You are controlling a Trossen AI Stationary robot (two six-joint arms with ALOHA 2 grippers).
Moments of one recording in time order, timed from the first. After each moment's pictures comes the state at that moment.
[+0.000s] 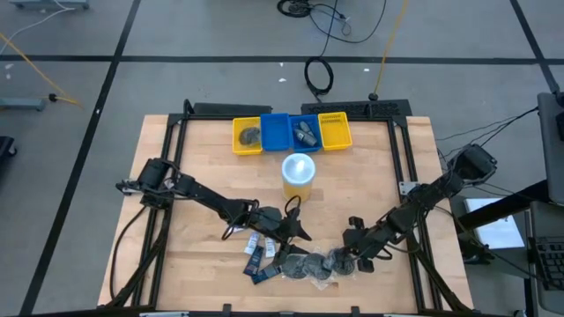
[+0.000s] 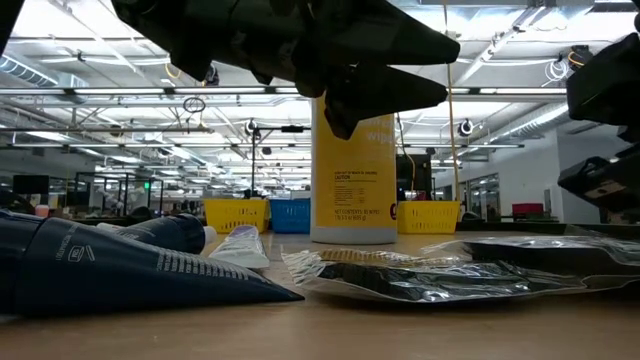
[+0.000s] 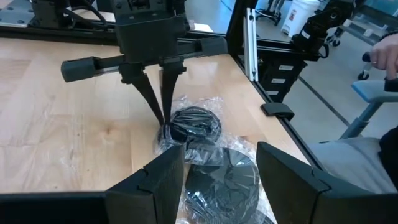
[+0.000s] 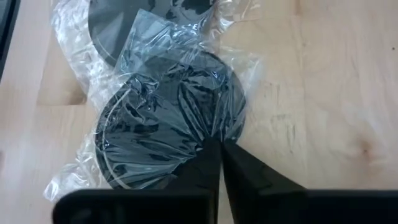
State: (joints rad) left arm -0.27 1.96 1.09 0.55 0.13 -0.19; right arm 0.66 1.46 0.45 -0.02 0.10 0.64
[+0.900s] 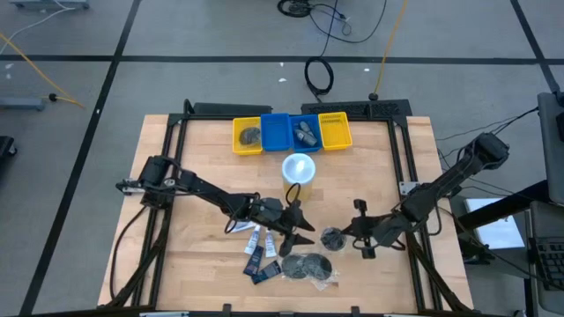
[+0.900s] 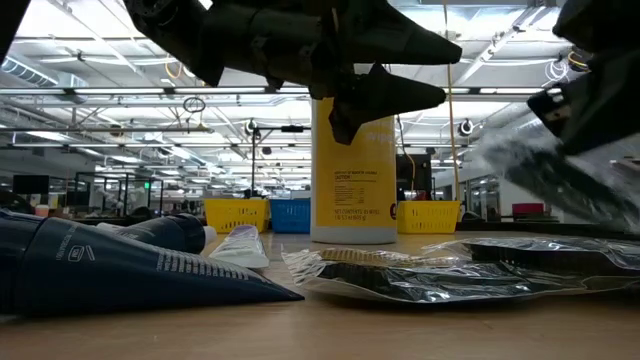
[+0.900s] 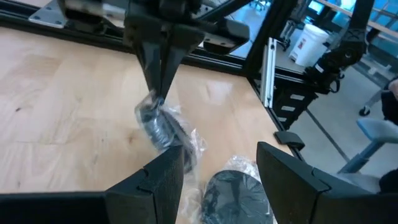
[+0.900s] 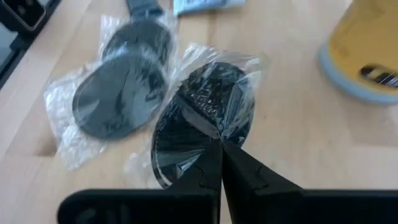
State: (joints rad) left arm -0.21 1.96 1.09 0.60 0.13 -0.31; right arm 0.65 1.12 0.45 -0.09 0.41 0.41
